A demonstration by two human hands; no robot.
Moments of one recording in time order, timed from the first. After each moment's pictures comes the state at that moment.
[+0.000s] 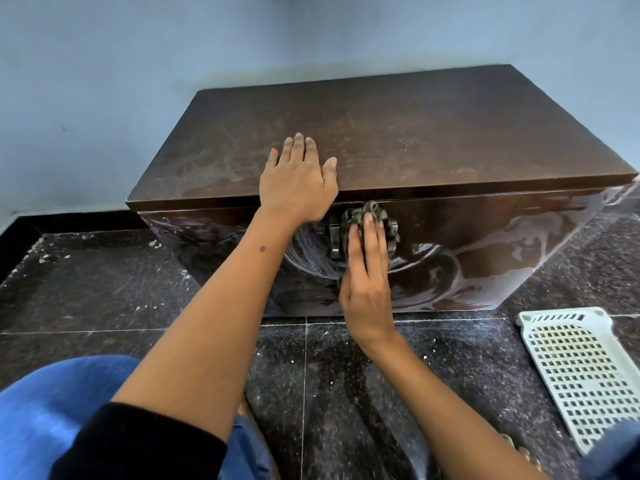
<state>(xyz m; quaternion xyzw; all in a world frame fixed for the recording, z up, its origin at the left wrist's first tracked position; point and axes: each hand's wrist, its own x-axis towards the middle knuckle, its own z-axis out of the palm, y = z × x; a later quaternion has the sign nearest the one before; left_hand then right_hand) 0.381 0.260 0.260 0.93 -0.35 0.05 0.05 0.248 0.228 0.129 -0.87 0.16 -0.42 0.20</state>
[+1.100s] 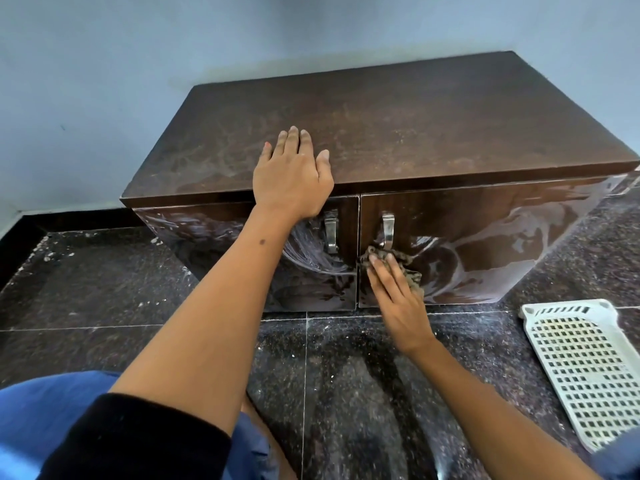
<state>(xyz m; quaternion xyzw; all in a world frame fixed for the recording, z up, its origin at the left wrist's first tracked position) 0.382 0.257 0.252 0.93 -0.34 0.09 0.06 0.202 0.172 0.061 -0.97 0.10 -0.21 0.00</state>
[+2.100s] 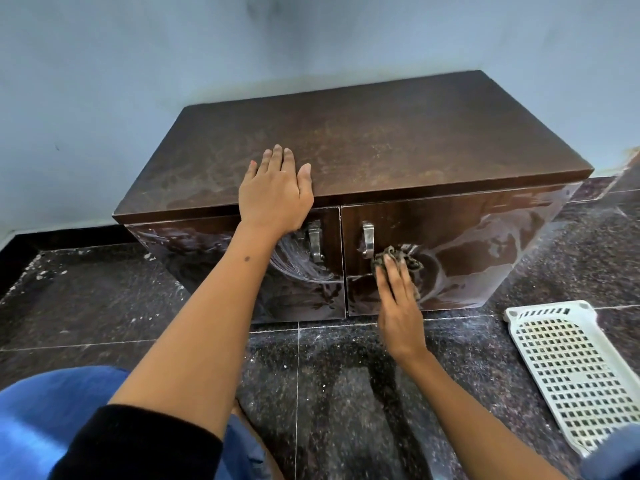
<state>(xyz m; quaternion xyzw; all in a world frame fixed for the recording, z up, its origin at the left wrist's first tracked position) 0.375 0.258 0.255 0.93 -0.34 0.11 0.07 0.194 0.168 0.058 -0.92 0.20 -0.31 0.13</state>
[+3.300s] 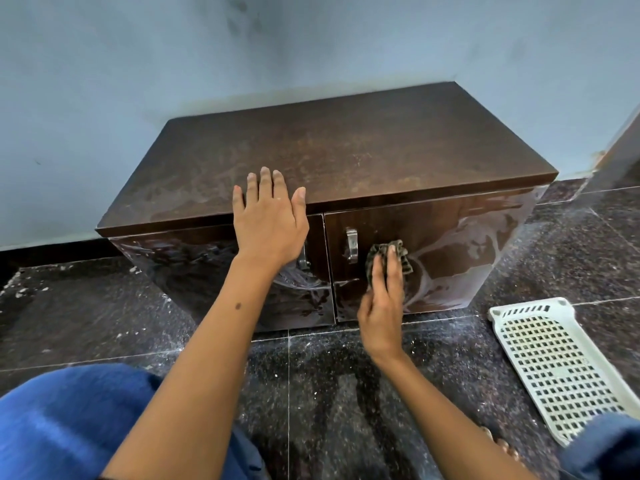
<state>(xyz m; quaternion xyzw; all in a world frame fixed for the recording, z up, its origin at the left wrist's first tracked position) 0.336 0.265 0.249 0.94 -0.31 0.11 0.07 0.205 0.186 0.081 -0.82 0.28 -0.39 0.32</state>
